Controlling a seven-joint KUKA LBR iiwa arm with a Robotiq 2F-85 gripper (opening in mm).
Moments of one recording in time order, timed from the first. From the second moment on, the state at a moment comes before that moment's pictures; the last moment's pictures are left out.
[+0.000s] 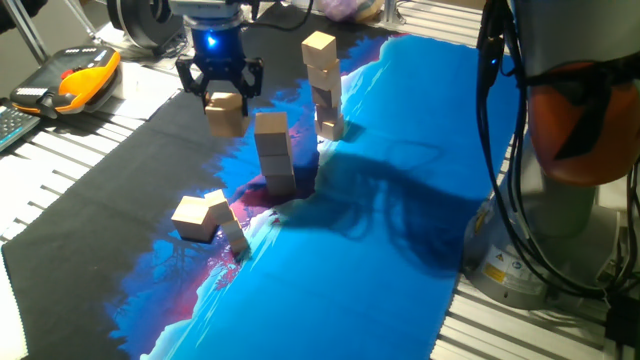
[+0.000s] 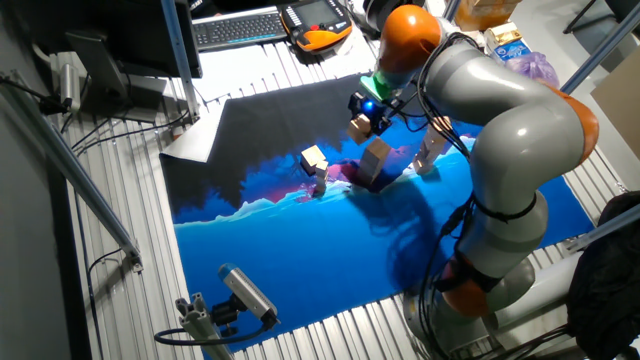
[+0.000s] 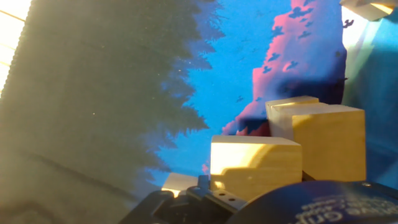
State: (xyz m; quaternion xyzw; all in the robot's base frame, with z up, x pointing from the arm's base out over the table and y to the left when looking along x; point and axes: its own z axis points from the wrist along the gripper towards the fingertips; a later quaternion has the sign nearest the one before) arm 0.537 0.071 0.232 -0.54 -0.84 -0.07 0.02
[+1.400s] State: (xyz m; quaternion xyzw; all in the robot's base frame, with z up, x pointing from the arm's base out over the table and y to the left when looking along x) arm 0.498 0.037 0.241 -0.49 -0.87 0.00 0.02
